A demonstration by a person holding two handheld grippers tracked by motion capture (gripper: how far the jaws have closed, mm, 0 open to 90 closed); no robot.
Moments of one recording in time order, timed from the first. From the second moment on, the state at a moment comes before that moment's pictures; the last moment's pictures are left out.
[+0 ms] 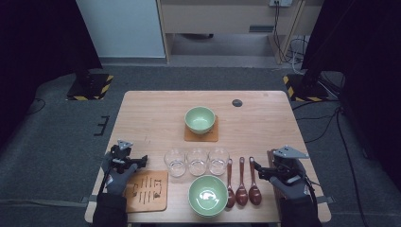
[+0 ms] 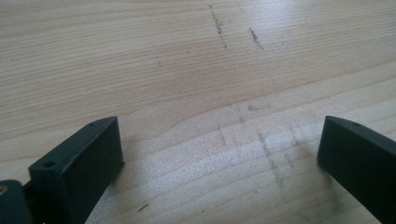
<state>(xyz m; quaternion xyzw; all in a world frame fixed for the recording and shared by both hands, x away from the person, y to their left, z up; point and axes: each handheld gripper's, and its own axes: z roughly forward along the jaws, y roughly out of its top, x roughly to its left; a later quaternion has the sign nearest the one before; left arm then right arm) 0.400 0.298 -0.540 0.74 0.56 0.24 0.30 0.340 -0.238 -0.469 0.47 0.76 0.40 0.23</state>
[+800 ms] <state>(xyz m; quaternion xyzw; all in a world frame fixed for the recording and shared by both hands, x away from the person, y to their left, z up) 0.400 0.298 -0.540 0.74 0.56 0.24 0.30 0.333 -0.222 -0.517 0.46 0.80 0.32 0.20</state>
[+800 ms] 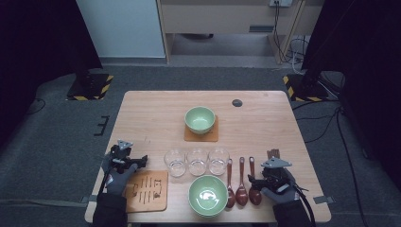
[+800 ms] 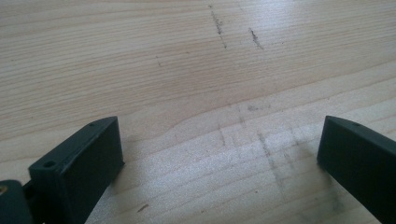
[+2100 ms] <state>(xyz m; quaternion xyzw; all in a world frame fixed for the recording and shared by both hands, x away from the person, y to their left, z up) 0.400 0.298 -0.540 0.74 0.56 0.24 0.30 0.329 -0.218 -0.525 0.45 0.82 0.30 0.18</state>
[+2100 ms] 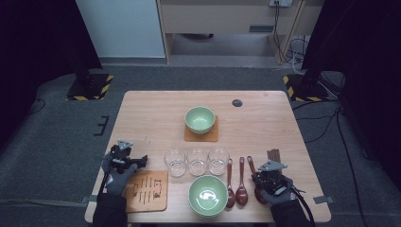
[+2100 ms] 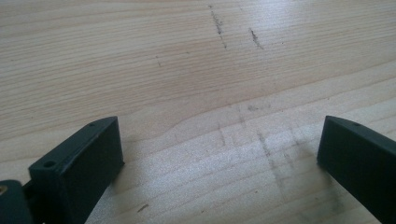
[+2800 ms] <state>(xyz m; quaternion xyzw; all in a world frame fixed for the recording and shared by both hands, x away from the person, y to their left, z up) 0.400 0.298 -0.540 0.74 0.56 0.24 0.30 0.328 -0.220 -0.526 0.46 0.82 0.29 0.18</state>
